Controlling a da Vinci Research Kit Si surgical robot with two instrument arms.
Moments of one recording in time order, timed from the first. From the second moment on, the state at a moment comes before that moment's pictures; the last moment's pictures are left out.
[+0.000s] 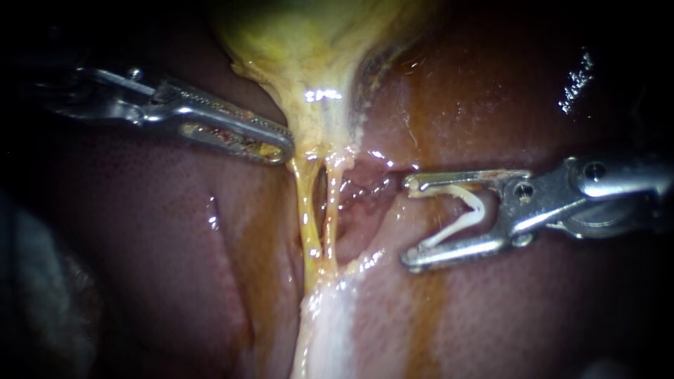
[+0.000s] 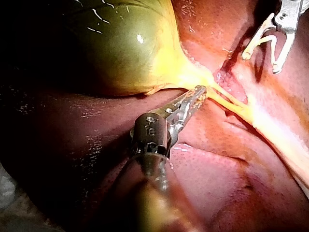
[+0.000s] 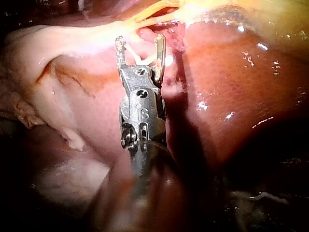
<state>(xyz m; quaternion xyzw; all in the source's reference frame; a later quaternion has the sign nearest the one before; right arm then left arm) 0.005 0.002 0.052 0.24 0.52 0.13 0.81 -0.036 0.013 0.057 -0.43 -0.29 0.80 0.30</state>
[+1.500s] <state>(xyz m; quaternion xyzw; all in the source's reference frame) 0.015 -0.002 0.056 0.29 0.50 0.14 0.80 -0.033 0.014 0.052 -0.43 -0.29 0.80 0.30</state>
